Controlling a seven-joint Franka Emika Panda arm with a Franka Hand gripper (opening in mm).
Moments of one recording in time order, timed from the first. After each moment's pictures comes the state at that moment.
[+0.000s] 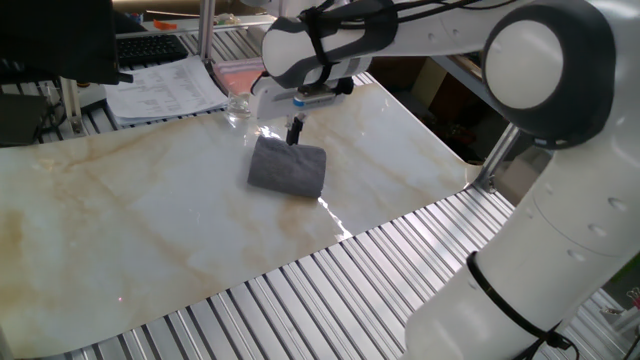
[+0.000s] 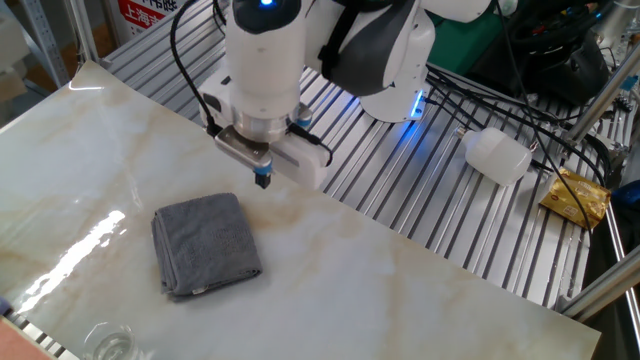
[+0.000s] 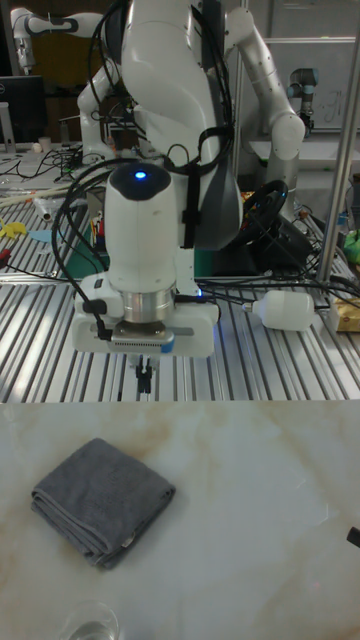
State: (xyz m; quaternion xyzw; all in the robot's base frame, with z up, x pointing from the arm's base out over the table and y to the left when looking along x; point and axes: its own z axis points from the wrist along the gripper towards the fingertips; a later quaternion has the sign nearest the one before) arm 0.517 -0.042 0.232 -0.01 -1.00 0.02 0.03
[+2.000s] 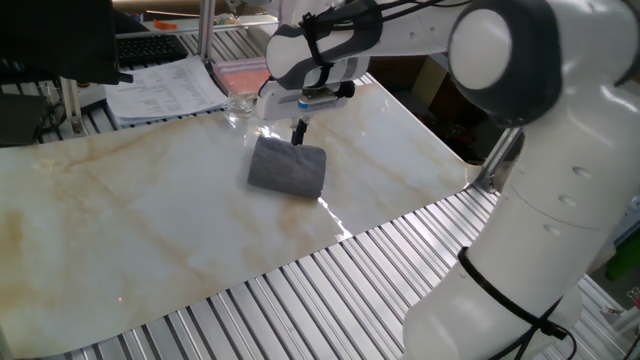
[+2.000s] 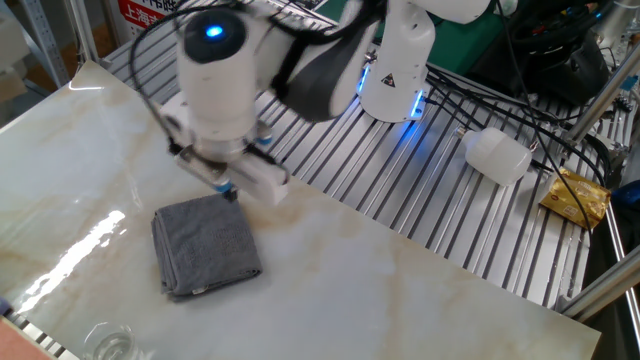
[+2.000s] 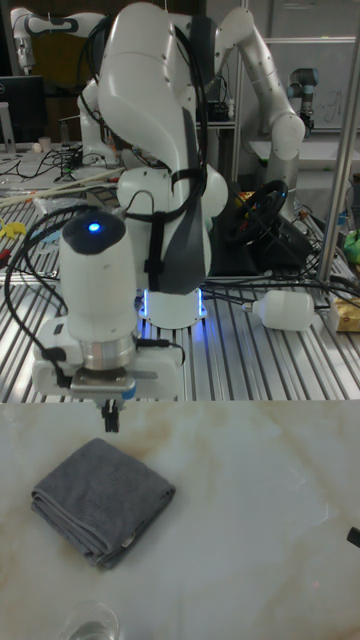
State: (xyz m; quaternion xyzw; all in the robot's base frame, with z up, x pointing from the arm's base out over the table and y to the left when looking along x) arm 0.548 -0.082 0.195 -0.02 -1.00 0.02 0.03
